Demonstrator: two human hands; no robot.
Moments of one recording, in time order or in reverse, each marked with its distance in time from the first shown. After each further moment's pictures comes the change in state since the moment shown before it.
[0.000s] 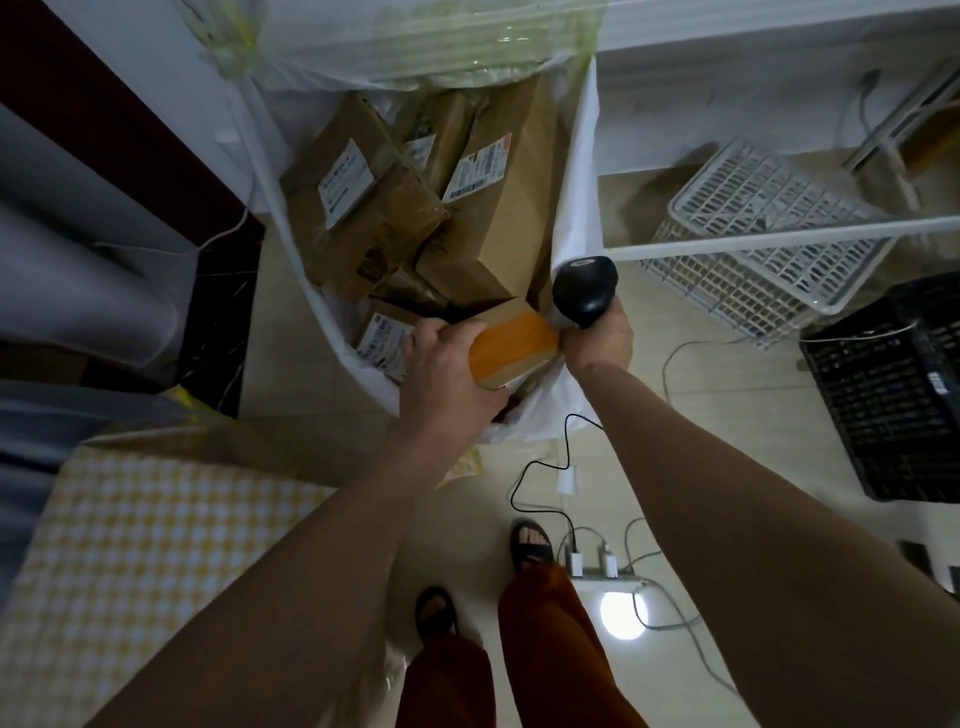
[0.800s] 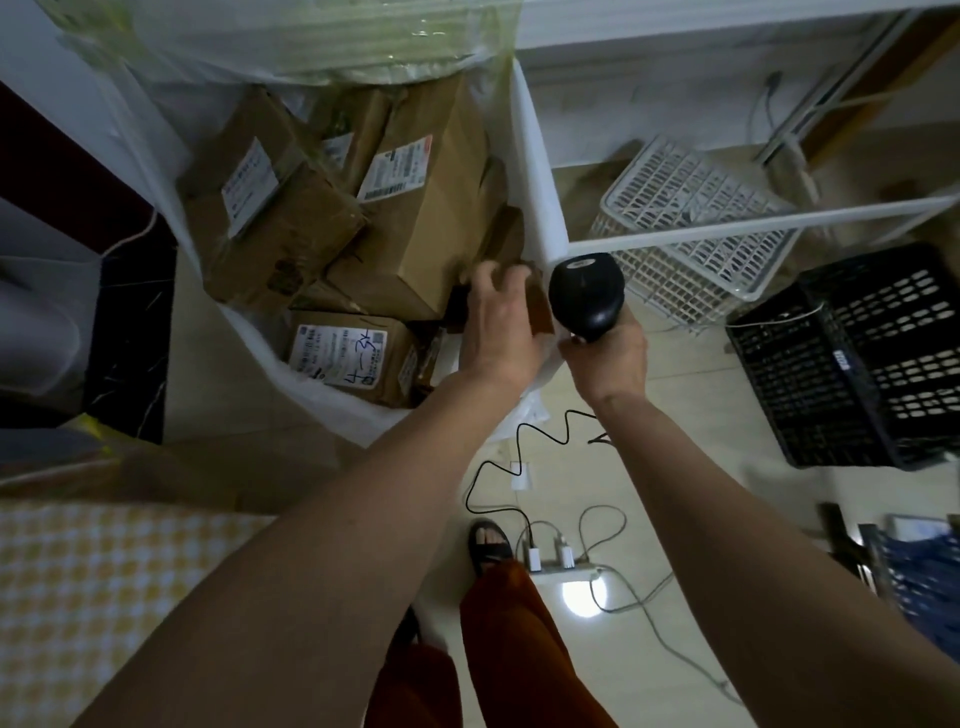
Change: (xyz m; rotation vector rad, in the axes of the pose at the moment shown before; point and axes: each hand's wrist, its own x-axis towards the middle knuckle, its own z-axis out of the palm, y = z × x) left_hand 0.054 0.099 0.051 -0.115 -0.093 0.156; right_hand 0.005 0.021 -0.062 -0.067 0.123 -0.090
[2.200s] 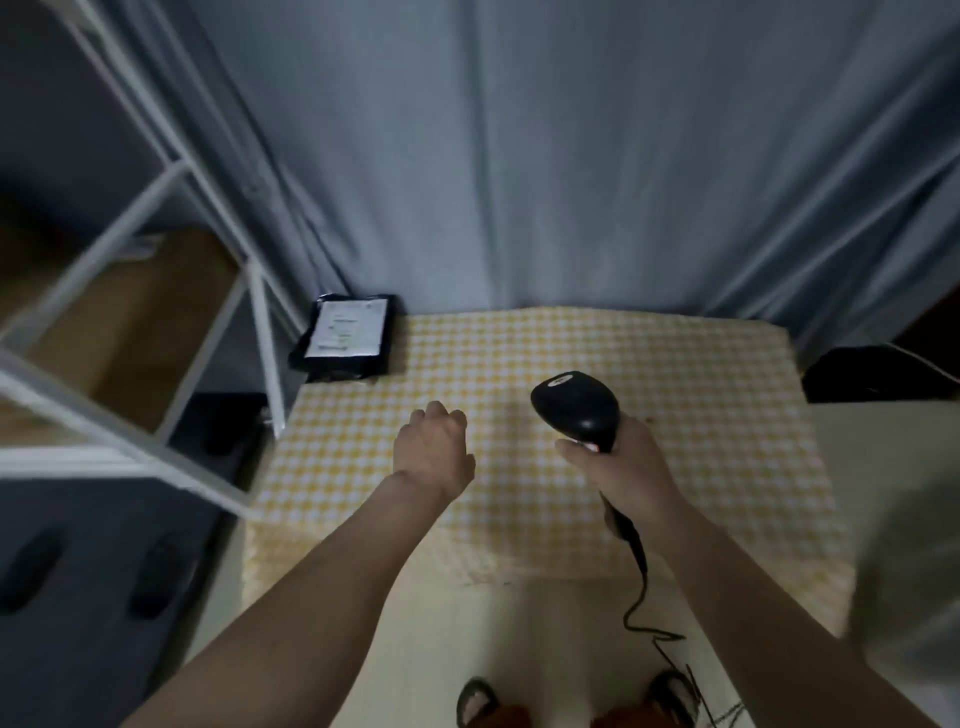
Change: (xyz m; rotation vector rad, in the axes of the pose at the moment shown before) left_hand -0.818 -0.245 -0.072 0.047 0.490 -1.513; right_hand -0.703 0.023 0.059 -0.349 -1.676 -0.993
